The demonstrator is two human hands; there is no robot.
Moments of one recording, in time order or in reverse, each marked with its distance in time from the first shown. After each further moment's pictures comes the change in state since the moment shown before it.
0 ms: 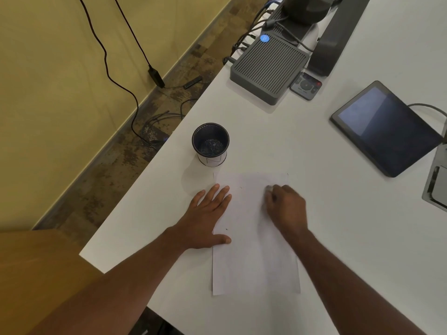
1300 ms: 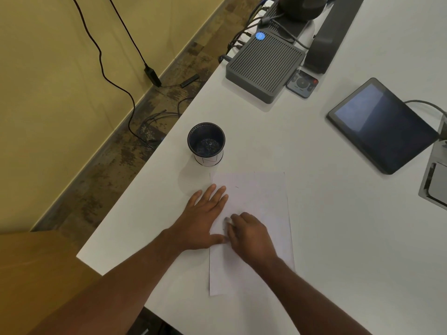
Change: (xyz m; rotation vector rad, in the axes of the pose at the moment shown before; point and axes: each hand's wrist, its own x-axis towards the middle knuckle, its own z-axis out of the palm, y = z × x) left_hand -0.002 -0.001 0.003 0.002 0.019 0.003; right_hand -0.075 -0.049 0.025 0.199 -0.236 -0.225
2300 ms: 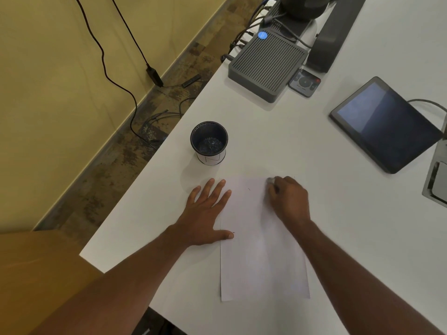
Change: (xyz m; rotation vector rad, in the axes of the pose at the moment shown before) left_hand 0.005 0.003 -0.003 0.033 0.015 -0.091; right_hand 0.064 0.060 -0.059 -0.188 0.187 0.259
